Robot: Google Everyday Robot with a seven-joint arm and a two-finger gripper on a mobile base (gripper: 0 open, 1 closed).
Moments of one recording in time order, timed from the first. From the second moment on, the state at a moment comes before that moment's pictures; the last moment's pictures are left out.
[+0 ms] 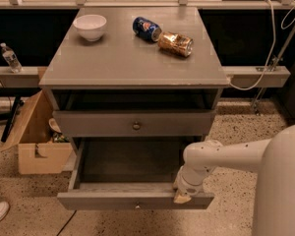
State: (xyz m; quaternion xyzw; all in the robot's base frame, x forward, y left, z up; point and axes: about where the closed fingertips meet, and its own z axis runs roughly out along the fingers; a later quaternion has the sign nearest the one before) arm 0.461 -0.120 0.415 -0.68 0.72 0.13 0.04
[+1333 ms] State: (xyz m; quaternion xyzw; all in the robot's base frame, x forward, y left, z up) arm 0.474 -0.172 0.500 -0.68 0.71 0.12 0.11
